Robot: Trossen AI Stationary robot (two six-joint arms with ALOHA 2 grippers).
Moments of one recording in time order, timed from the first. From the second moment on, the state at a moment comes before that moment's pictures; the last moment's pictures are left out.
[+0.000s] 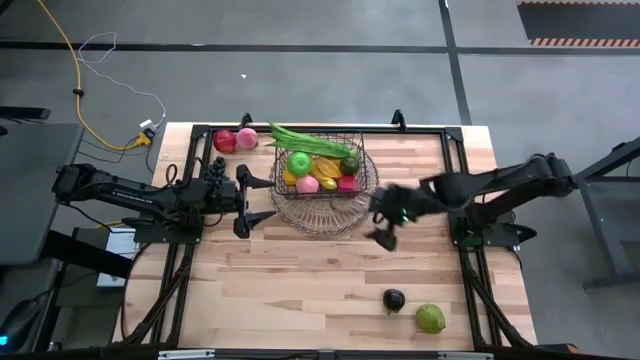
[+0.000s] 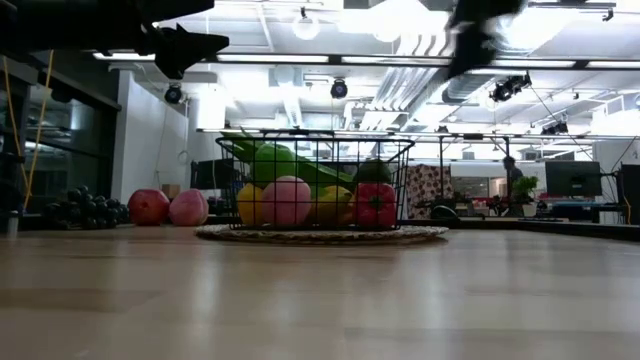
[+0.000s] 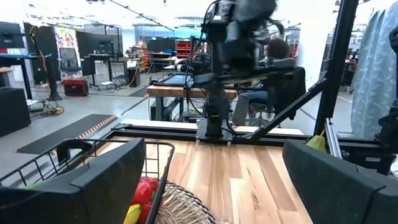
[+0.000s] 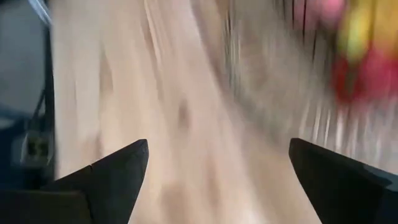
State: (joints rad) left arm 0.04 0.79 0.25 0.63 -0.16 -0.01; right arm 0.20 1.27 1.12 -0.77 0.06 0.55
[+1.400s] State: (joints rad) left arm -0.10 0.78 0.25 0.58 -0.24 -0.21; right arm 0.92 1.46 1.16 -0.94 -0.01 2.14
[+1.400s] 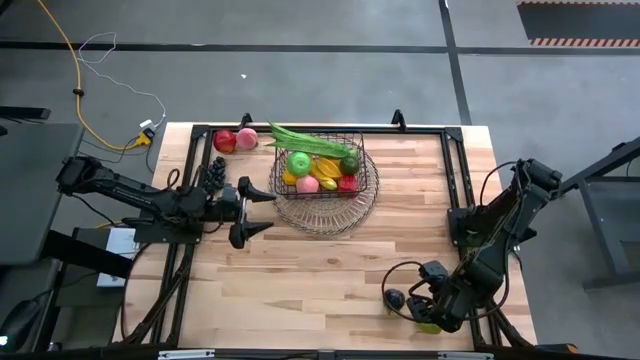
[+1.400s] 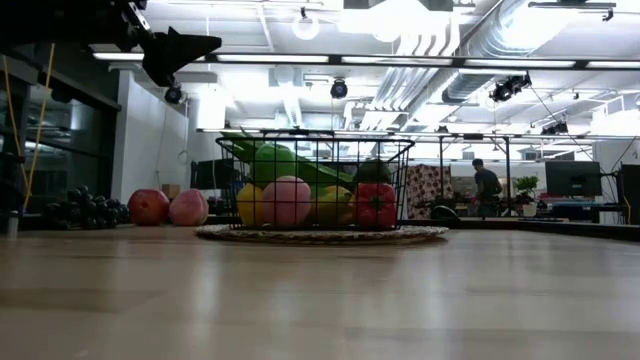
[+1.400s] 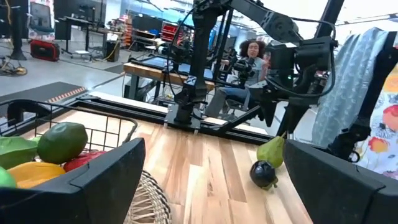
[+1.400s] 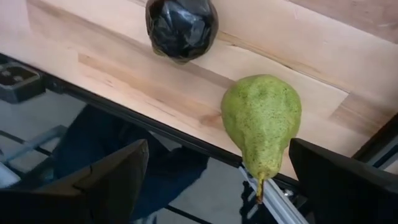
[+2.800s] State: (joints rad) left arm -0.10 0.78 0.25 0.59 -0.24 -0.21; right arm 1.00 1.68 1.16 -0.88 -0.11 2.31
